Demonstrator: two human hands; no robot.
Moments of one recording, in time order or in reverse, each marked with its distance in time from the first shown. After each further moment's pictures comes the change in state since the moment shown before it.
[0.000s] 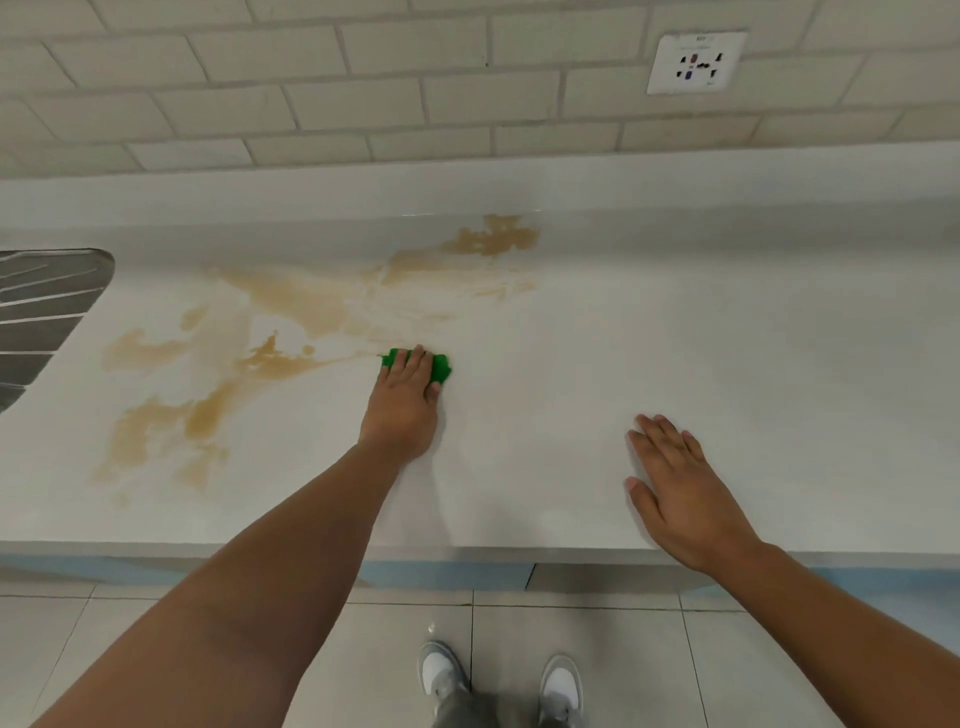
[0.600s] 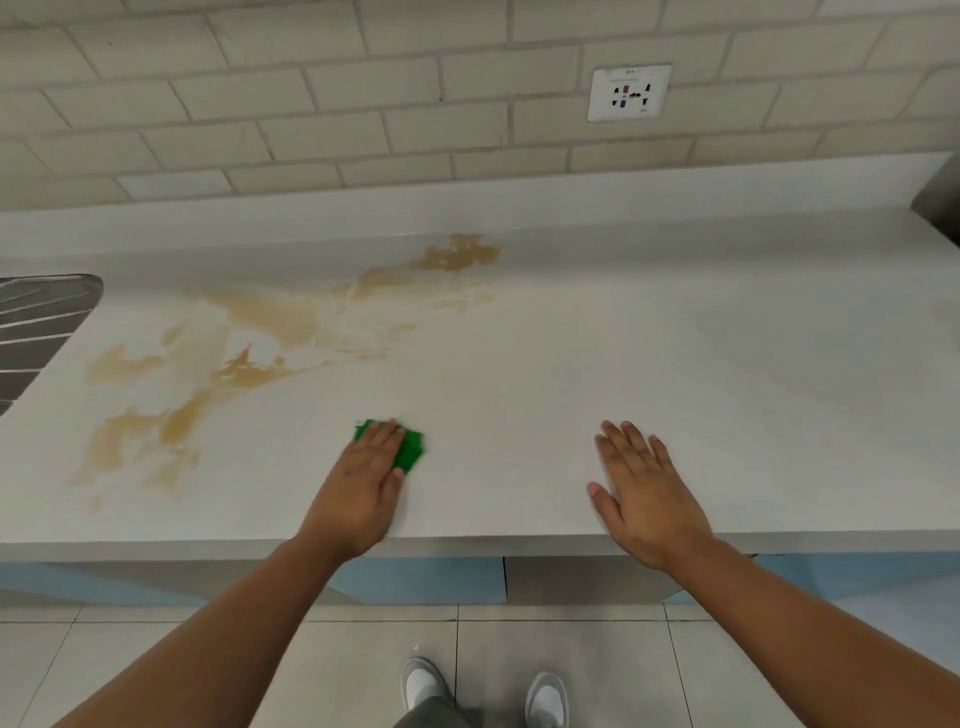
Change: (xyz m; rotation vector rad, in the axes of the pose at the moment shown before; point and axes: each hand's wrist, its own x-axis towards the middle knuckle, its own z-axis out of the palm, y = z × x) left_hand -0.107 0.001 0.009 0.040 -0.007 0.240; right_hand -0.023 0.023 -0.001 -0.073 -0.079 0.048
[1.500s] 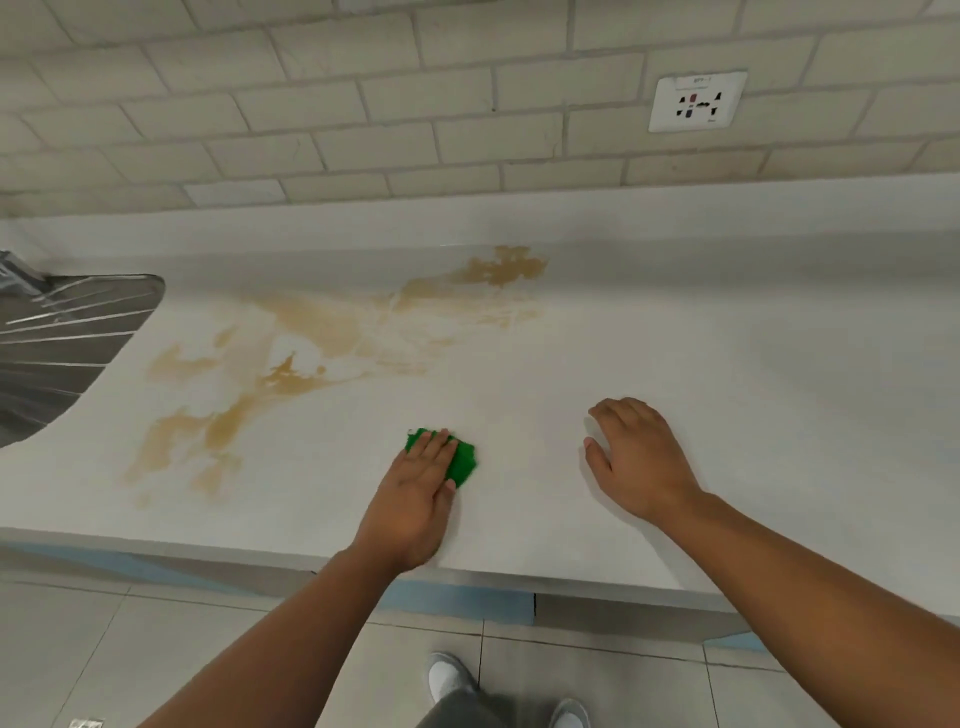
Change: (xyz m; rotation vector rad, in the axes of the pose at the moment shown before) left_hand 0.018 0.020 0.005 -0.030 0.000 -0.066; right_hand 0.094 -0.035 -0.037 0.165 0.218 -0.096
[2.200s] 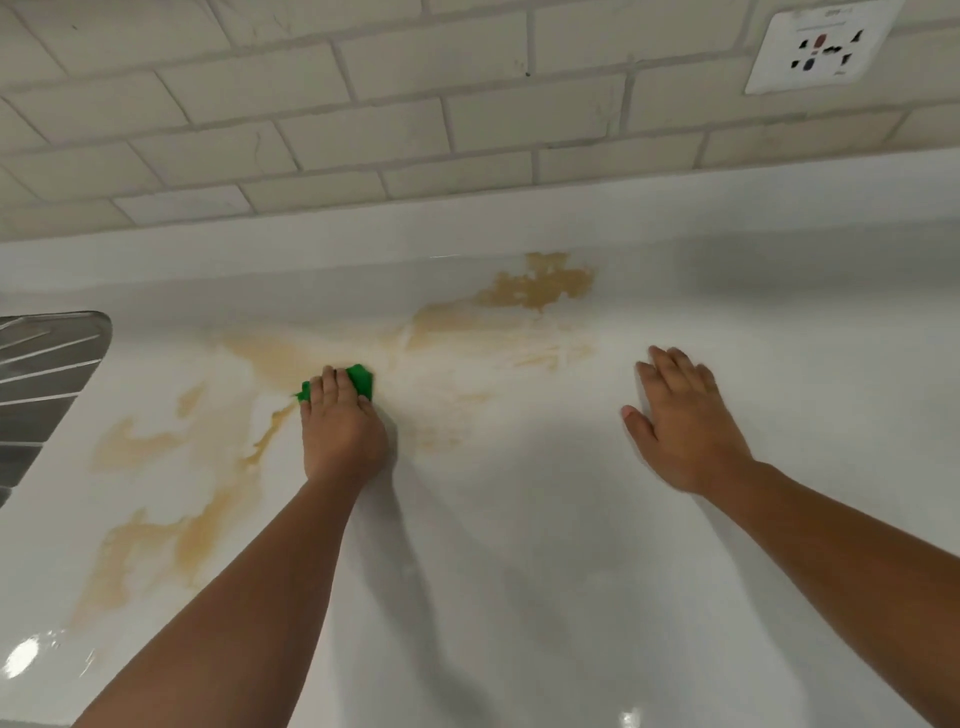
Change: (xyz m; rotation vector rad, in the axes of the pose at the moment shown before) left_hand 0.190 -0.163 -0.047 0.109 0.127 -0.548; right_hand 0.159 0.025 0.049 -0.164 -0.088 0.138
